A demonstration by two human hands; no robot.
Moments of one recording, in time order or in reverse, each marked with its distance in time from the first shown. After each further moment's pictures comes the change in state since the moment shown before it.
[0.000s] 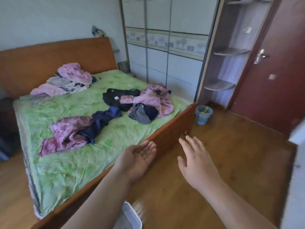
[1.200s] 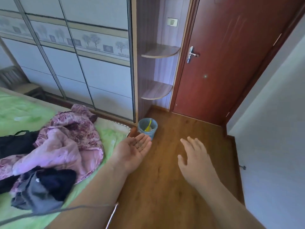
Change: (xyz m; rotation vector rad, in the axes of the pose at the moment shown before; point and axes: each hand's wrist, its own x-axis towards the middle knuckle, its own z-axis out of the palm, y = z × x) left_hand 0.630 -0.041 0.449 0.208 -0.133 -0.359; right_hand 0.490 0.430 -0.016 -0.016 0.018 0.605
